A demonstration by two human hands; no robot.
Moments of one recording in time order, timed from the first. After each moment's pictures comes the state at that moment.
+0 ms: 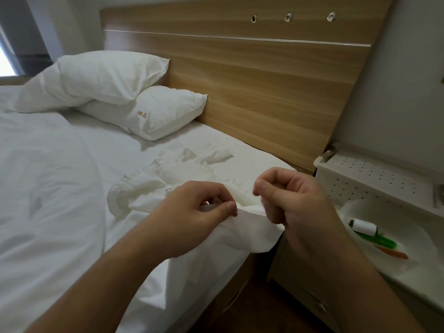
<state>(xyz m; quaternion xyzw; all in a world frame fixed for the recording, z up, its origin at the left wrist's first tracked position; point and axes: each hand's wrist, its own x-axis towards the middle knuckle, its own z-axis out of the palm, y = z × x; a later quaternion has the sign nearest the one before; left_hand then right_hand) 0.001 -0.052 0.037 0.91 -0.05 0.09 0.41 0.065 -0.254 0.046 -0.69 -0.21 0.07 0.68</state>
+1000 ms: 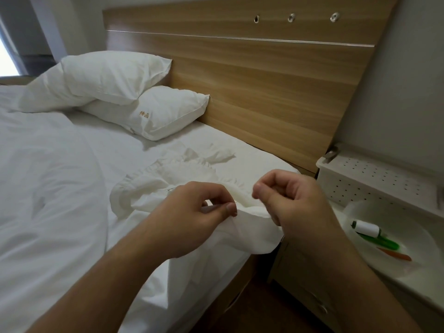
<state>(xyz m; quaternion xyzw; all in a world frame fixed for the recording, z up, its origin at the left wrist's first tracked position) 0.001 -0.052 0.036 0.92 -0.03 0.09 0.39 0.065 -0.253 0.042 -0.76 -0.25 0.00 0.60</state>
